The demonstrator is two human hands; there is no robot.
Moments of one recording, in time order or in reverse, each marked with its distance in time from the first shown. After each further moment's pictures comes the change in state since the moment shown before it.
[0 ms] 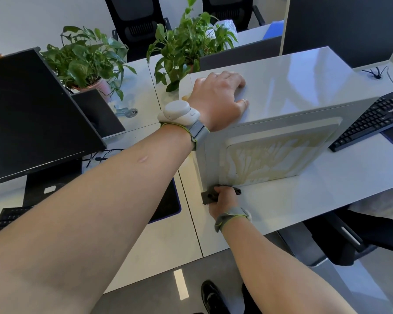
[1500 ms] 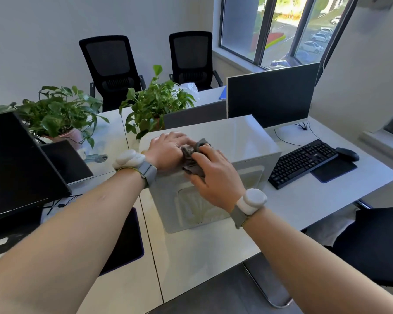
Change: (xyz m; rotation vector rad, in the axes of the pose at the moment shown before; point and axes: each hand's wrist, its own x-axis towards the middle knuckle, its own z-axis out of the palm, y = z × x) left_hand 0.012 0.004 -0.012 -0.041 -0.180 -0.111; right_hand -0.149 -0.199 0.001 -1.520 -0.089 -1.780
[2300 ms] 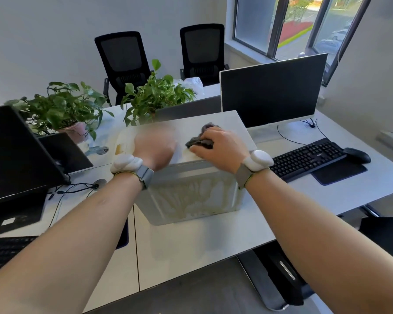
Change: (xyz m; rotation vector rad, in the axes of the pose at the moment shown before) left_hand 0.014 0.057 0.034 0.110 0.213 -0.283; right_hand 0.036 0.105 -0.054 0.128 -0.155 0.069
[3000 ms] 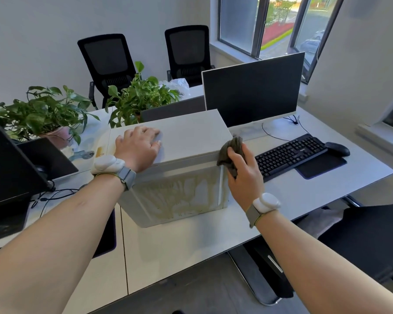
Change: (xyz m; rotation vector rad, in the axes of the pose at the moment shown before) left_hand -0.002 0.001 0.002 0.072 0.005 0.020; right_hand -0.109 0.083 0.028 0.035 0.467 0.097
